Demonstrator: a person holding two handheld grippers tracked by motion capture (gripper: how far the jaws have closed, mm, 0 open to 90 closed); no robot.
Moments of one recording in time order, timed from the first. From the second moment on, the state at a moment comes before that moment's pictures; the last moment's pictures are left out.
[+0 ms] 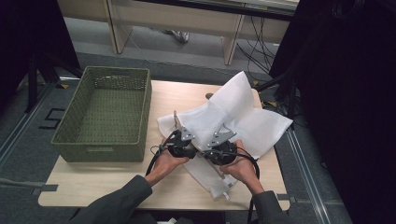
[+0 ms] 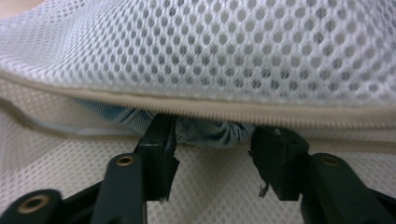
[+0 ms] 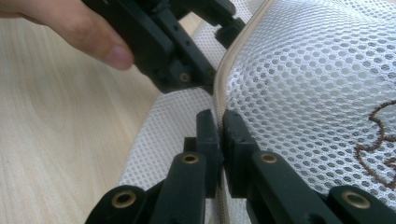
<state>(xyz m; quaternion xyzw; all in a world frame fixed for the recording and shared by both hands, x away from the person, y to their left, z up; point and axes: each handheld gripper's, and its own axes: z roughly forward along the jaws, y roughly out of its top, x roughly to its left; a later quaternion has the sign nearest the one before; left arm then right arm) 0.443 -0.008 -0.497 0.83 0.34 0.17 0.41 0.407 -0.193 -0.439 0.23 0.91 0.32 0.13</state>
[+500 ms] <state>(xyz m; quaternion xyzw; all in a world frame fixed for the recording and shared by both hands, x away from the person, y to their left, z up) 0.435 -0.008 -0.503 0.84 0.33 0.15 0.41 0.393 -0.188 -0.431 0.21 0.92 0.32 0.13</state>
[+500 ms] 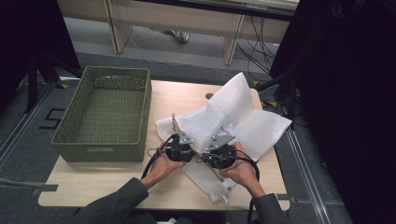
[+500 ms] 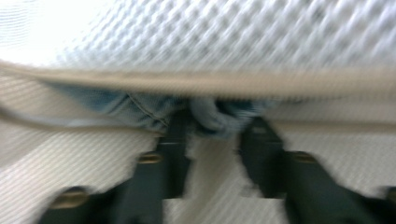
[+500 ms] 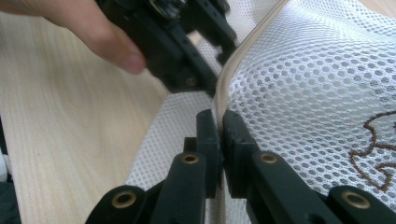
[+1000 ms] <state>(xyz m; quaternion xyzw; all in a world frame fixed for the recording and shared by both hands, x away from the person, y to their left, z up) 0.459 -0.032 -0.511 0.81 0.37 0.15 0.43 0.399 -0.194 -0.440 0.23 0.91 0.32 0.12</state>
